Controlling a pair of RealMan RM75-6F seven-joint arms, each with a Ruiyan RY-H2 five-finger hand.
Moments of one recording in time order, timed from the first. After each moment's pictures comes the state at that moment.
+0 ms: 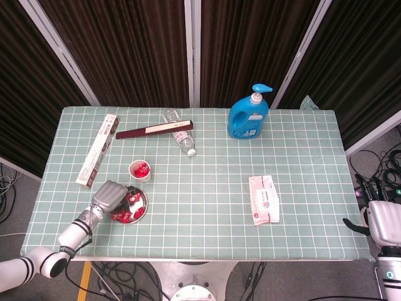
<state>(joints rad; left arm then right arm) -0.62 -1.47 0.01 -1.30 1.36 0.83 0.15 0.09 -1.04 0.10 -1.68 -1.41 1.43 -0.05</state>
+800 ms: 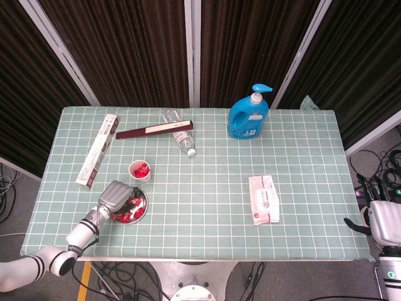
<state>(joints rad) -0.63 -1.57 0.00 -1.20 1.37 0.85 0.10 0.09 -1.04 0.10 -1.68 -1.40 1.43 -0.05</state>
